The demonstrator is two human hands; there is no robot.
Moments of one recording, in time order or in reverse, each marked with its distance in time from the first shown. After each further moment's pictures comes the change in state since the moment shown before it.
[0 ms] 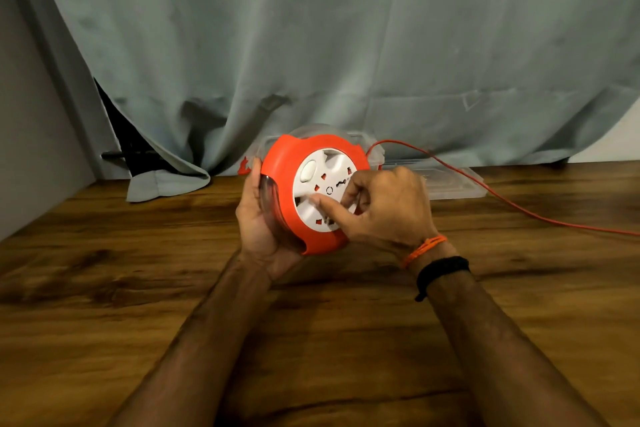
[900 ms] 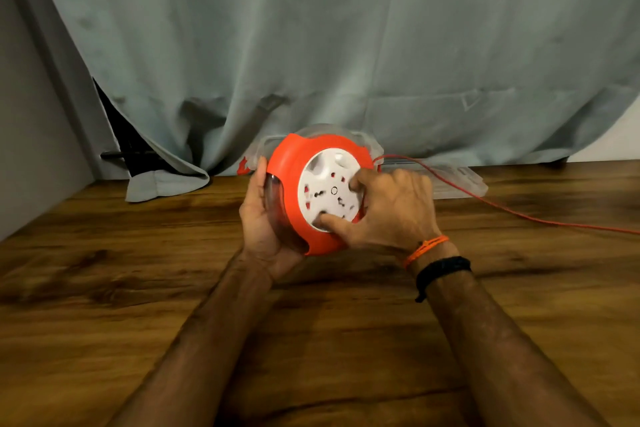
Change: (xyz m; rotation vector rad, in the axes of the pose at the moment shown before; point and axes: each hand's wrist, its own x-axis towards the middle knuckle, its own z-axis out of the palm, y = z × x) left_hand 0.000 -0.002 0.002 0.042 0.011 -0.003; right_hand -0.005 0.014 0.005 -0.198 -0.023 -0.041
